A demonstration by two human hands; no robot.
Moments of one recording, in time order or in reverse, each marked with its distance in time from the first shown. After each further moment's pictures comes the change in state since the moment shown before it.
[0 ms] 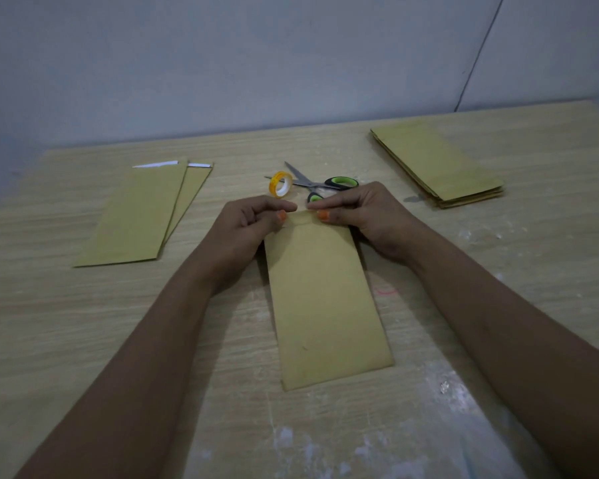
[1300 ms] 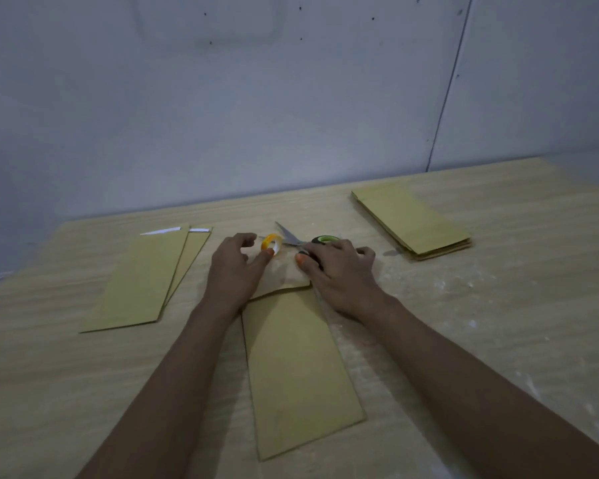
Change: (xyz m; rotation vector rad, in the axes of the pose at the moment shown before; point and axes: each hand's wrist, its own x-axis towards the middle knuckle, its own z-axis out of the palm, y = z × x) left_hand 0.039 -0.003 0.002 0.519 0.444 0.067; right_hand 0.005 0.008 0.017 -1.040 0.247 -0.076
